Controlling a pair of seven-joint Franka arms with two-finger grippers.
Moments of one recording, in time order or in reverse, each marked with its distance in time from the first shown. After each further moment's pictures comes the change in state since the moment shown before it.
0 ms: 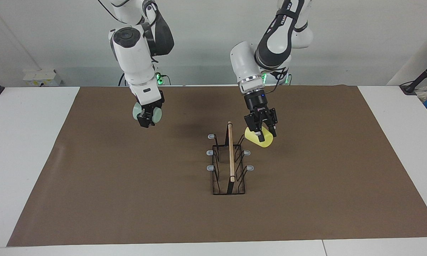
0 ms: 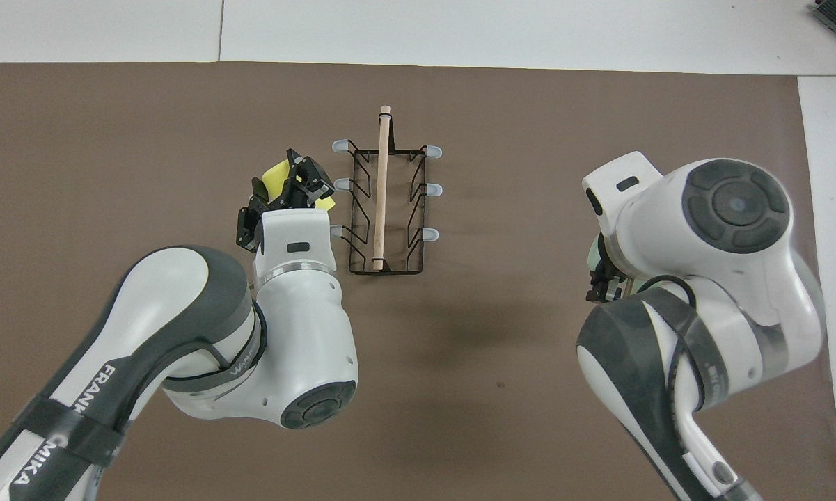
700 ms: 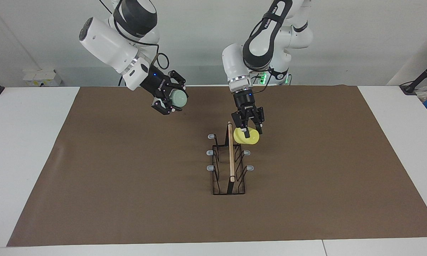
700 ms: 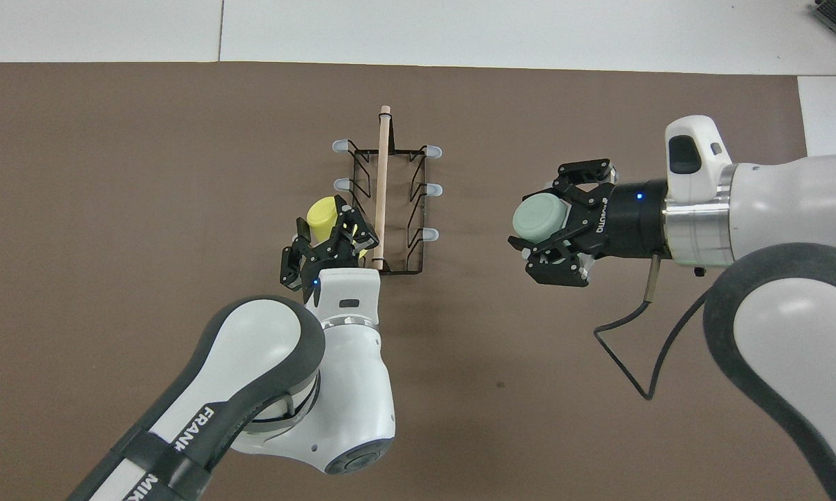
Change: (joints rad) left arm 0.000 -0.001 -0.081 -0.067 0.042 -0.012 -0.056; right arm -0.060 -0.052 -0.004 0.003 0.766 0.095 -0.276
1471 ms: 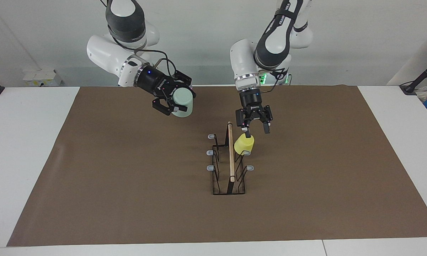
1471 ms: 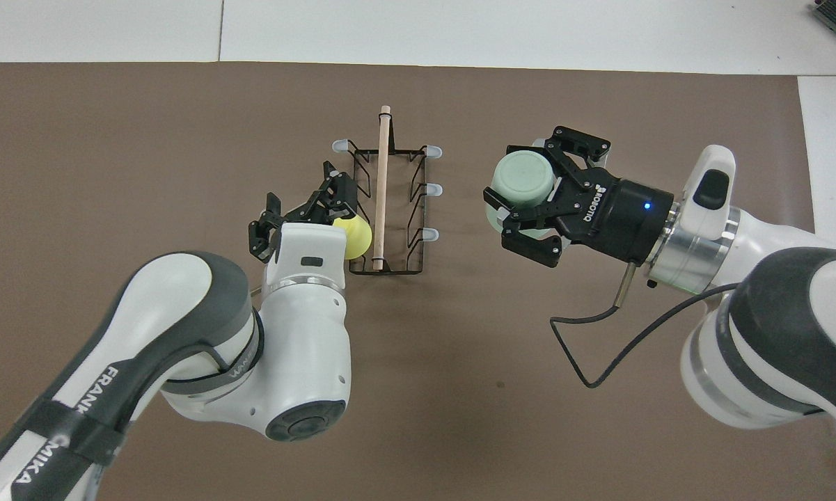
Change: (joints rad) left arm 0.008 -0.008 0.135 0.071 -0.102 0.173 0.223; right arm 0.017 -0.043 0.062 -0.156 0.794 0.295 -0.549
